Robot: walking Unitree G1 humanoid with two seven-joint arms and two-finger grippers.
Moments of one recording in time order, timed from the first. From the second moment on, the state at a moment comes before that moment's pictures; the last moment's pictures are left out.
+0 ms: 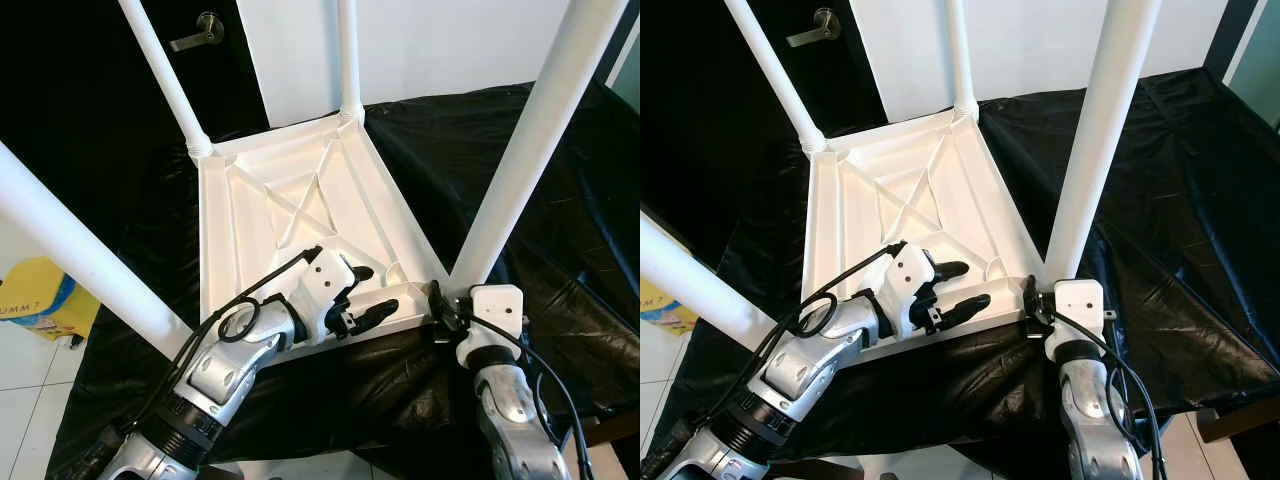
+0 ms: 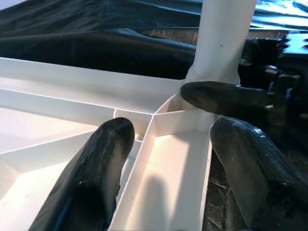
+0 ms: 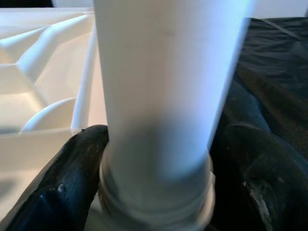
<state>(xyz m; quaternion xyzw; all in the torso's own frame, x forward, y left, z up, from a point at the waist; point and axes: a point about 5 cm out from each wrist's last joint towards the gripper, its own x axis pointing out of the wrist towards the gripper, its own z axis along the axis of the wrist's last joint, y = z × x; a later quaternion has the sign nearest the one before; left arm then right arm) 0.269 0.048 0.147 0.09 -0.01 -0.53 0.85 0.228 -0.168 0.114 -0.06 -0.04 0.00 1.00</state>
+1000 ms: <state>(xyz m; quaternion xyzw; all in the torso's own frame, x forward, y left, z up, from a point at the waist) 0.263 0.064 0.147 0.10 0.01 -0.52 0.85 0.287 -0.195 0.145 -0.13 -0.06 0.28 0.95</state>
